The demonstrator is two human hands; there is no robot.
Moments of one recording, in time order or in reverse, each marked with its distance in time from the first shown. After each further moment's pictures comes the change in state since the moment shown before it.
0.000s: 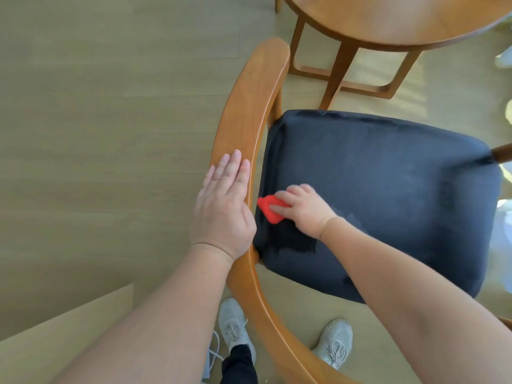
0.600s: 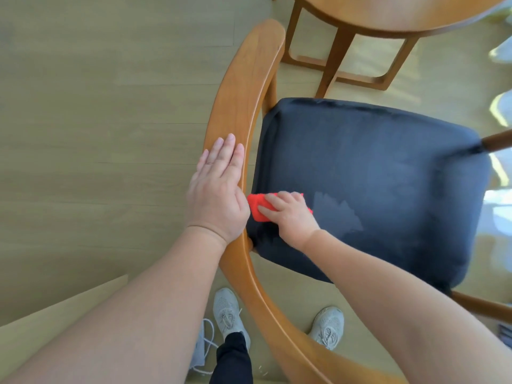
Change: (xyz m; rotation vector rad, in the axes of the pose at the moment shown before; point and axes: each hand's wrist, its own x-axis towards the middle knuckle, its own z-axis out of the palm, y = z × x) left_hand 0.001 0.001 0.002 -0.015 0.041 0.019; right_hand -0.016 -0.054 0.010 0.143 -0.015 0.236
